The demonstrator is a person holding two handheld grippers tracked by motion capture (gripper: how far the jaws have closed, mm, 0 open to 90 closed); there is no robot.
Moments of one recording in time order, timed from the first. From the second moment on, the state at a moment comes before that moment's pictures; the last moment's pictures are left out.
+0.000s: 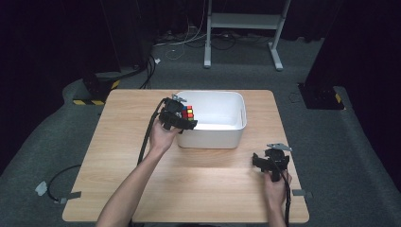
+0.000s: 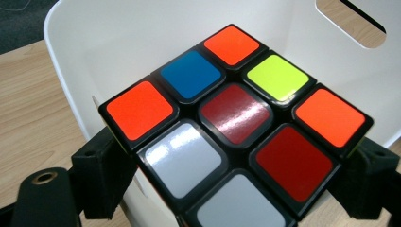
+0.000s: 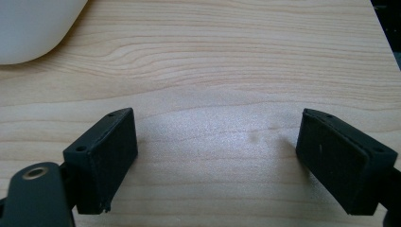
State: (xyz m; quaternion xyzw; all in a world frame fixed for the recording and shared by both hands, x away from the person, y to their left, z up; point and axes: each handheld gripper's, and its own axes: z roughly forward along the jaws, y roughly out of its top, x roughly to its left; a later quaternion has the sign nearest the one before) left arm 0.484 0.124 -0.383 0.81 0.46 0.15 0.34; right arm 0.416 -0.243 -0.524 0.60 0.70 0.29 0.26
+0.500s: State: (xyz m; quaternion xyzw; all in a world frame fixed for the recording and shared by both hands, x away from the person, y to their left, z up) left arm 0.484 0.120 -0.386 0.81 0.45 0.15 0.35; right arm 0.416 -0.242 -0.524 0.60 0.70 0.29 0.26
